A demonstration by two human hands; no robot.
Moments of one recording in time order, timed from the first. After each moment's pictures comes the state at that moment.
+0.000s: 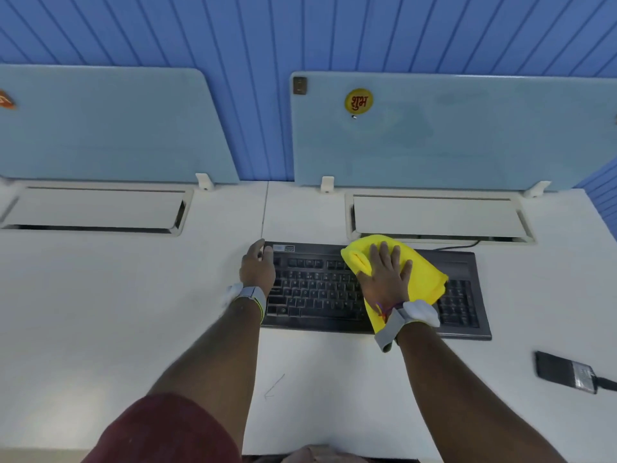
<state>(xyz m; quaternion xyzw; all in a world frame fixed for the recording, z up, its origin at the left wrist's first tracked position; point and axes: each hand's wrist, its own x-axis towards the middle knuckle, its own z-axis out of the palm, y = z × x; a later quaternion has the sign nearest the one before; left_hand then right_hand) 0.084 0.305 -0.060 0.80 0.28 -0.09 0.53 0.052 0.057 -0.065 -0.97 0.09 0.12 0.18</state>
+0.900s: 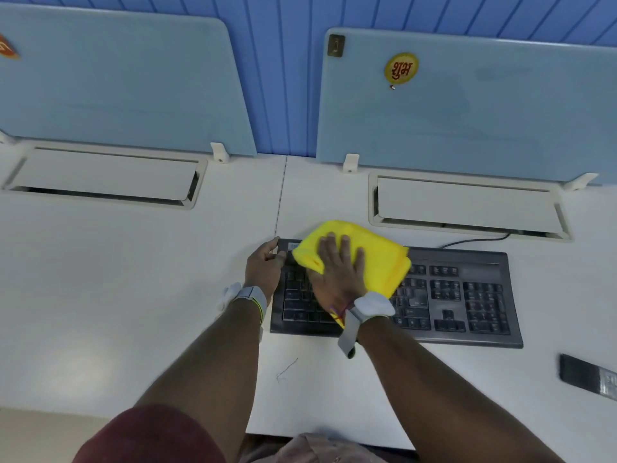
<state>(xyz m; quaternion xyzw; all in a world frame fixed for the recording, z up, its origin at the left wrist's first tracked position) 0.058 0.333 -0.085 0.72 0.32 -0.14 0.60 0.044 0.170 -0.072 -0.97 -0.06 0.17 0.14</state>
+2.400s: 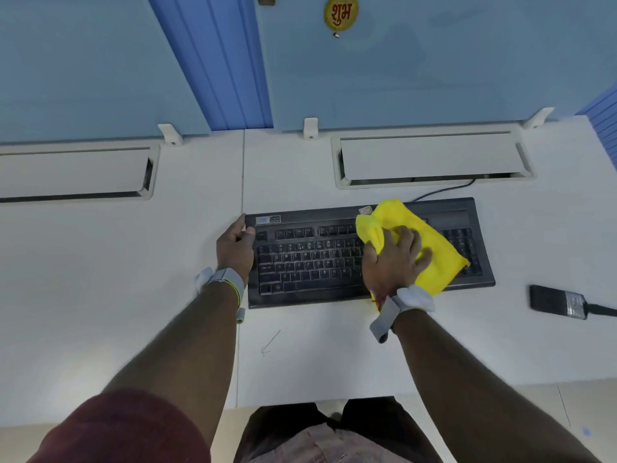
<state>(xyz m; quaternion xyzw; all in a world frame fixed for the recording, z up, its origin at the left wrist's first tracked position) 0.051 0.324 -0.094 0.73 0.29 -0.11 0.60 -0.014 0.066 -0.077 -0.95 0.25 -0.05 0.15</state>
